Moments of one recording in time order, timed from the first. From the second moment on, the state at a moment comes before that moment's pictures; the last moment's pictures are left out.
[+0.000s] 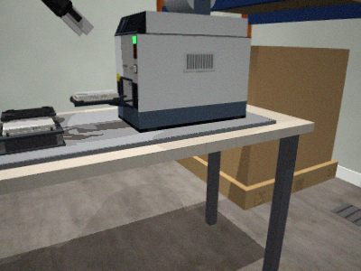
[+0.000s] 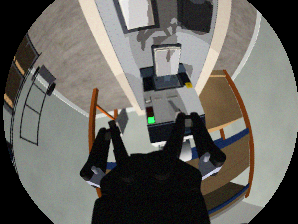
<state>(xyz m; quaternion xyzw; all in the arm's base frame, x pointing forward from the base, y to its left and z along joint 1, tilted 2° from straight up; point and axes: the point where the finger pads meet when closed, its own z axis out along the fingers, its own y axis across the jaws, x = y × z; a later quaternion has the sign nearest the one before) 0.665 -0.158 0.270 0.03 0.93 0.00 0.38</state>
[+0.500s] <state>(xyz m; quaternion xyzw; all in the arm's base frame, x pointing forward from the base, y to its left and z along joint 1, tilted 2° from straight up) 0.651 -0.156 0.252 0.03 0.93 0.01 0.38</state>
